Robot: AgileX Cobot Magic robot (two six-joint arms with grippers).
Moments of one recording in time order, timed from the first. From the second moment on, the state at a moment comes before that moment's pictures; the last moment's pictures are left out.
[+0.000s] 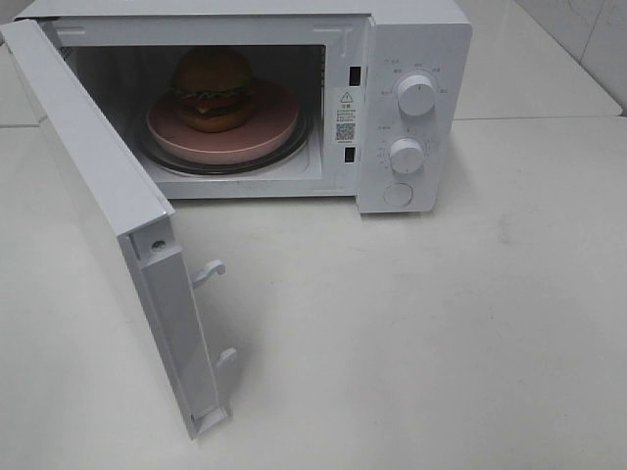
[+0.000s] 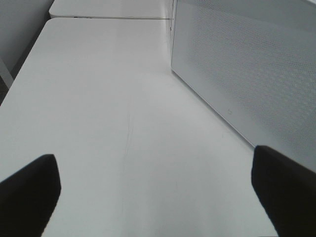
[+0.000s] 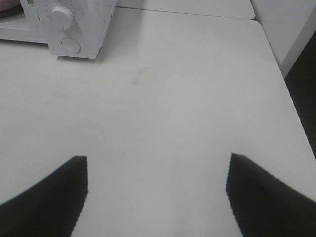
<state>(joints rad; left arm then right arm) -0.02 -0.01 -0.52 -0.01 1.07 -0.02 0.14 0.00 -0.50 -0.07 1.00 0.04</state>
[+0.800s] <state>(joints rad) -0.02 0.32 -0.54 0.00 0.88 0.00 0.14 0.00 -0.50 -0.07 1.00 0.04</state>
